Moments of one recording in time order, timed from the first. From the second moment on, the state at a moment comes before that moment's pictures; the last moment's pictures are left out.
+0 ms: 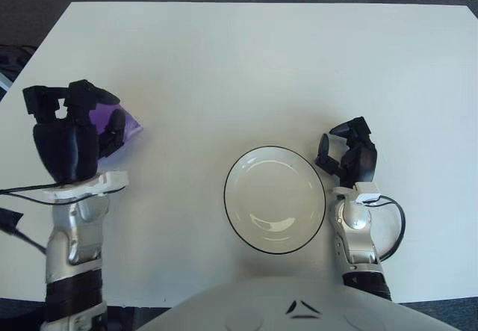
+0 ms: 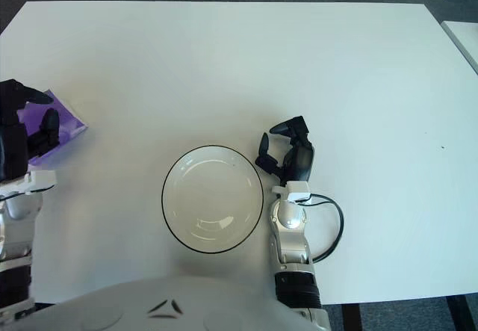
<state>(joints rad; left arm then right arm) 0.17 0.28 0.39 -0.26 0.78 -0.28 0.37 0.13 0.11 0.00 0.04 -0.13 -0.50 -0.33</state>
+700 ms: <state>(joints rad) 0.10 0.48 0.30 -0.35 0.80 -0.06 0.01 0.12 0.11 0.00 0.07 -0.09 -0.55 -0.30</state>
